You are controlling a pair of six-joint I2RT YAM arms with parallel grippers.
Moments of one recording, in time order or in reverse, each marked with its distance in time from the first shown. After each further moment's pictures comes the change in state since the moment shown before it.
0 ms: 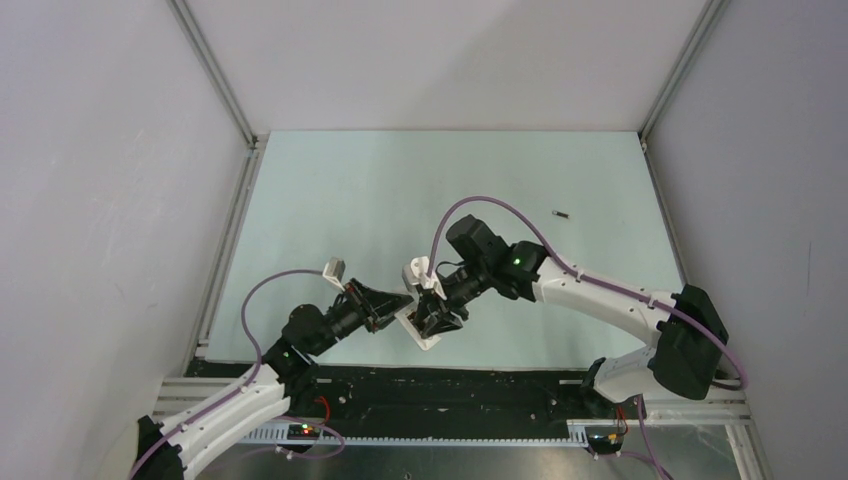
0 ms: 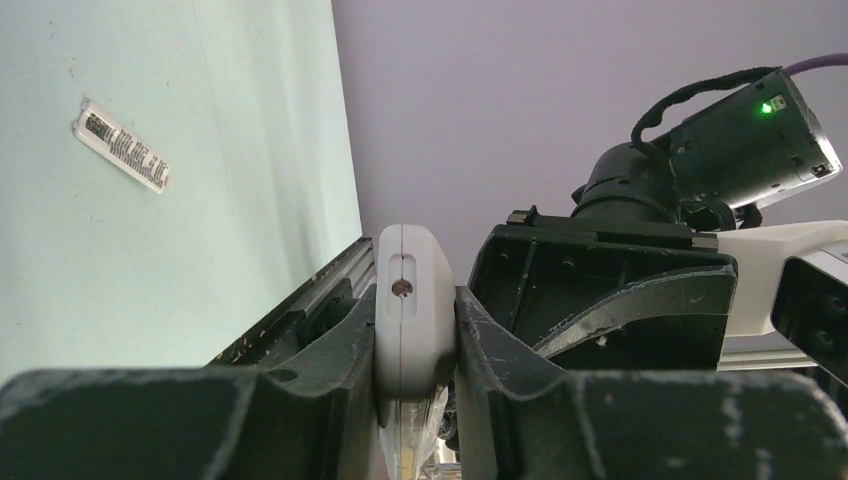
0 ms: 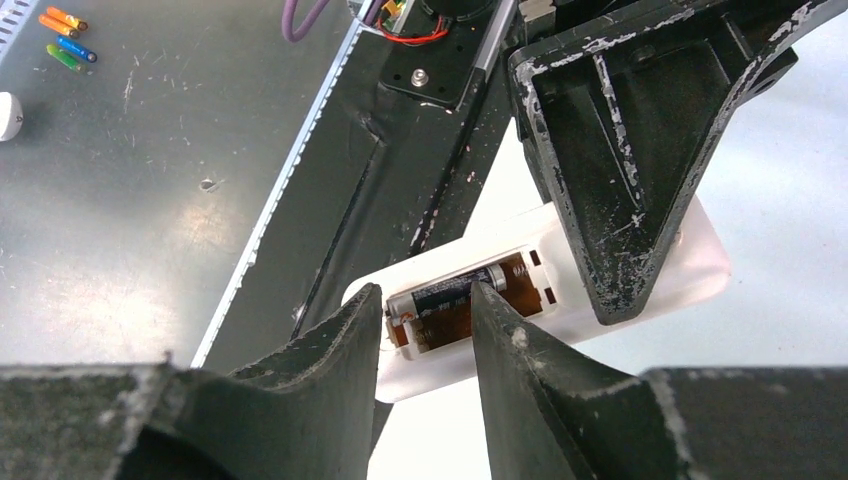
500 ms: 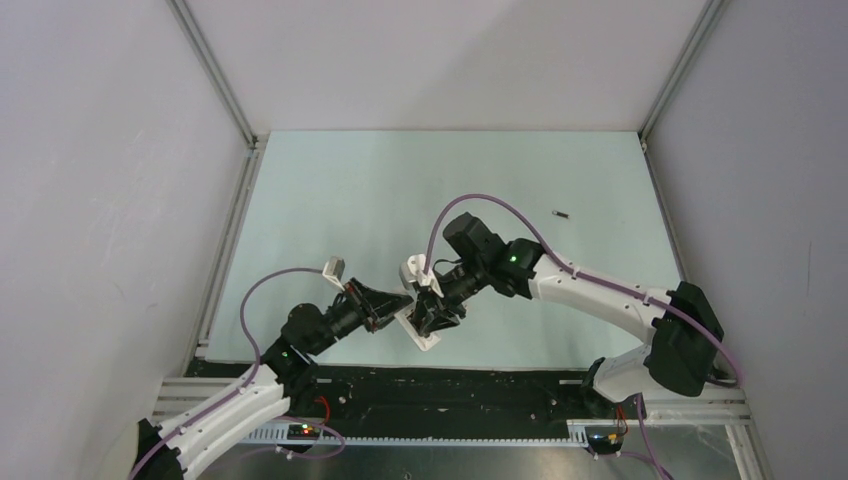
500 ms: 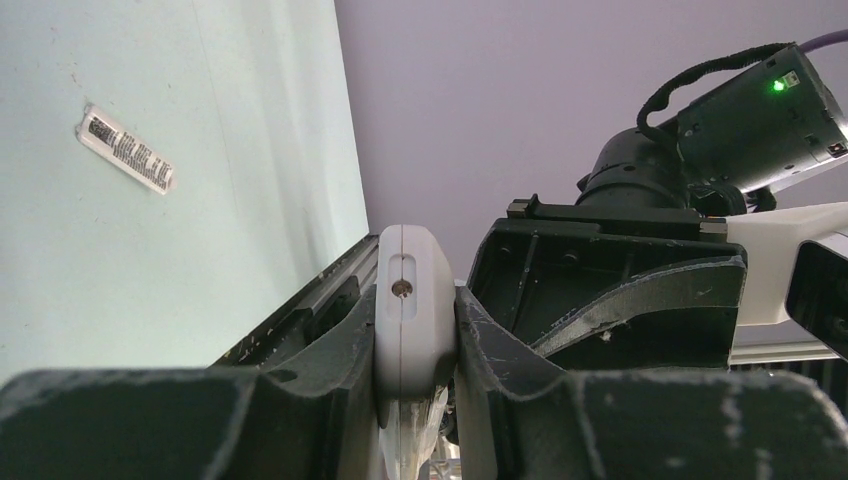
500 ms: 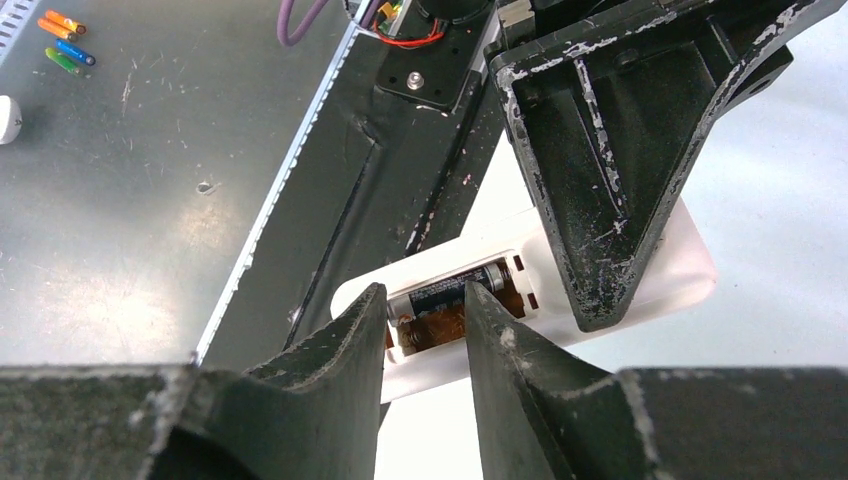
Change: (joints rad) left arm 0.005 -0.022 0.013 -0.033 0.015 0.030; right arm 0.000 0.026 0.025 -0.002 -0.002 0.000
